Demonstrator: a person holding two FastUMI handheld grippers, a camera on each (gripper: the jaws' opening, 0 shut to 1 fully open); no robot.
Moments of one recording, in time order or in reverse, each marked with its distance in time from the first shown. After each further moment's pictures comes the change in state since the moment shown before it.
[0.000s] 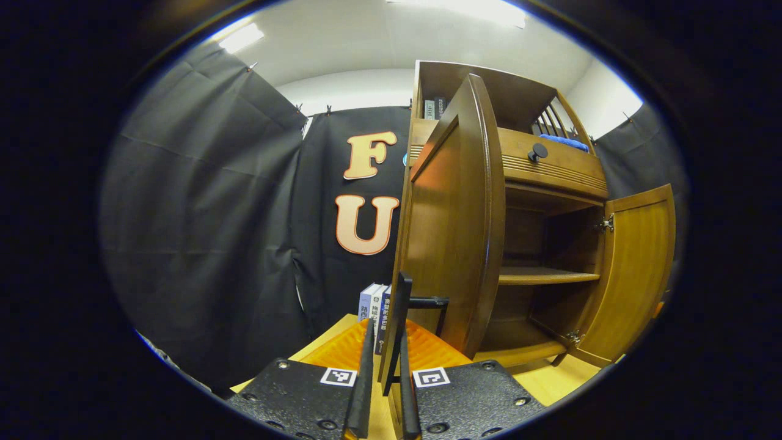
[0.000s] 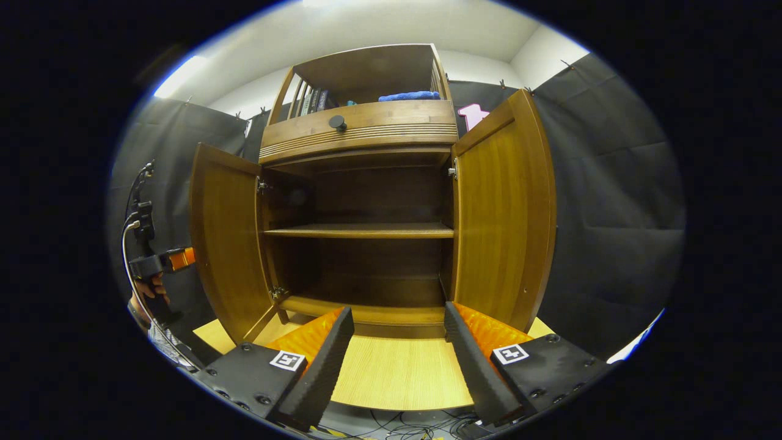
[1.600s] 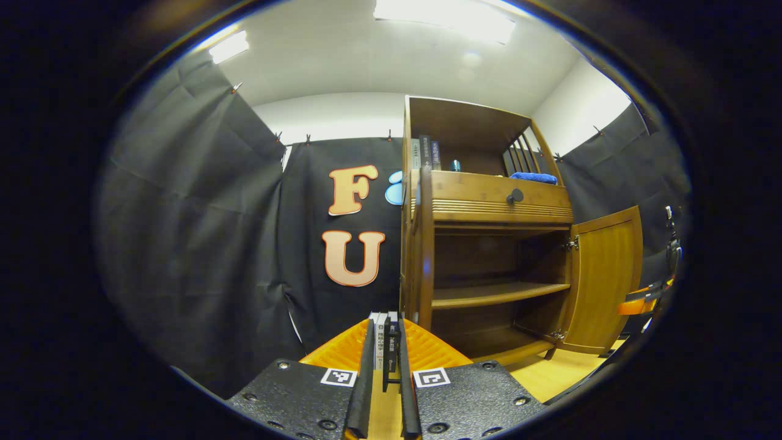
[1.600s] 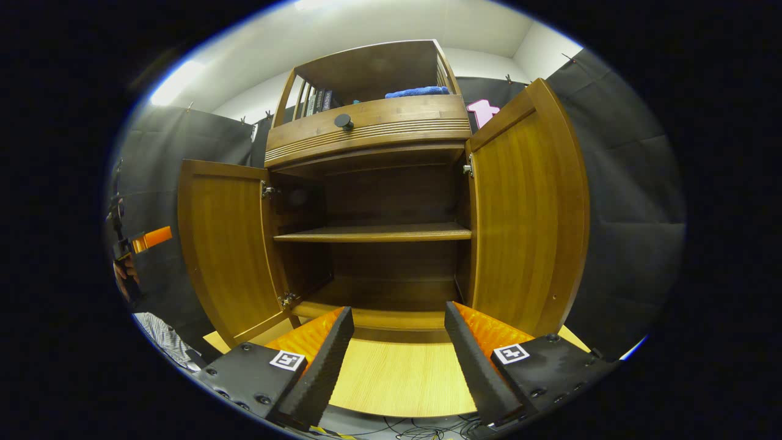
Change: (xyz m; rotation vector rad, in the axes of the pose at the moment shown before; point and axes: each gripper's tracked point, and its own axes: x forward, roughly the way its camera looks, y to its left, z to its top) left arm -0.057 0.047 0.105 0.110 -0.143 -0.136; right arm 0.027 0.015 0.011 0.036 -0.007 0.073
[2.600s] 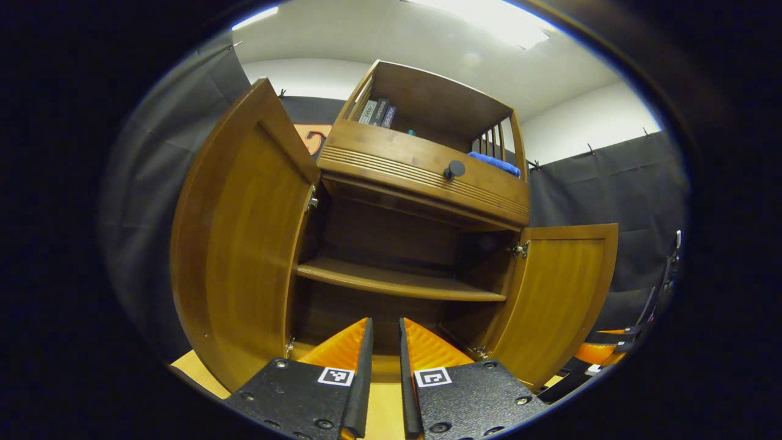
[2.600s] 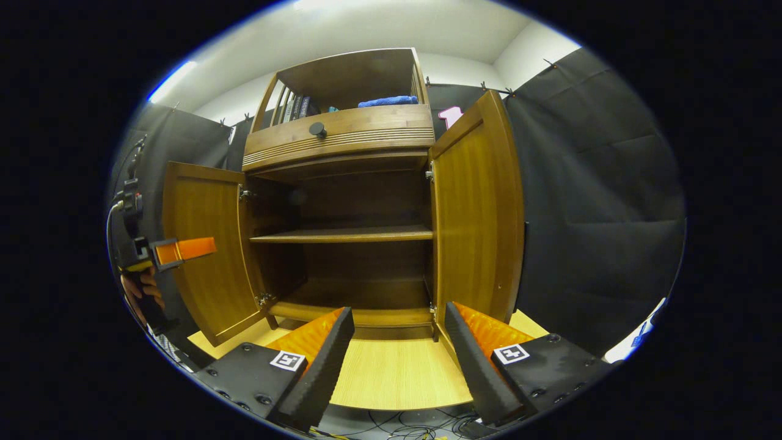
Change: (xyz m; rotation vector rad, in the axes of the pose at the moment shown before) left arm 0.049 -0.183 -0.069 -0.254 0.147 -0.138; right arm -0.043 -0.039 -0.006 0.004 -0.026 -0.159
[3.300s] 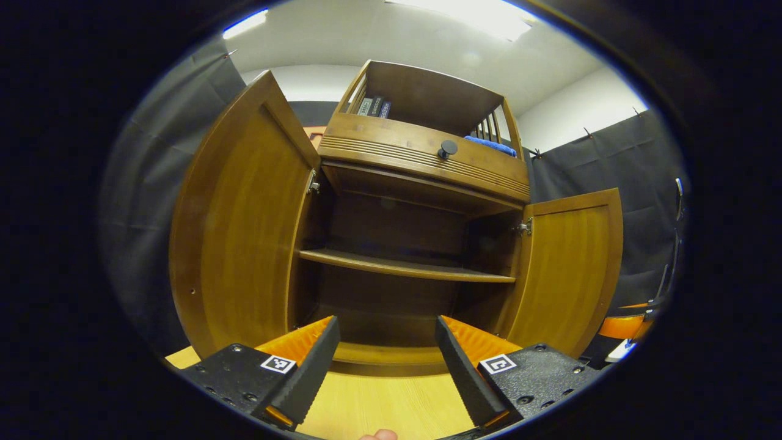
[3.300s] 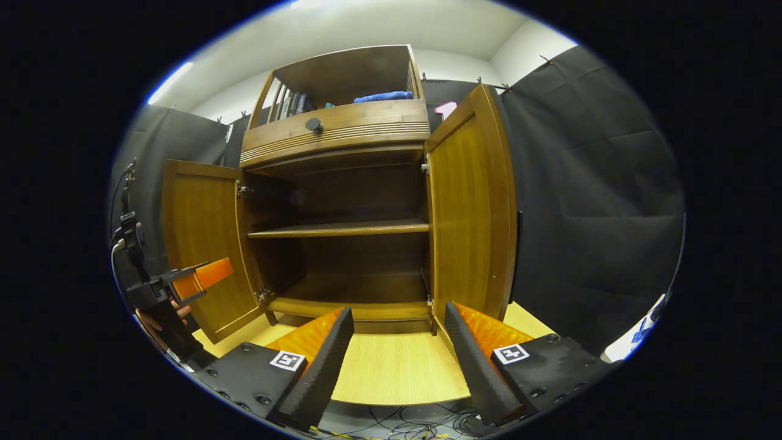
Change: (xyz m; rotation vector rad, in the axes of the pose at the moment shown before) left arm -0.009 -0.006 -0.036 0.053 -0.027 0.032; right arm -0.003 0.002 -0.012 0.012 0.023 0.004
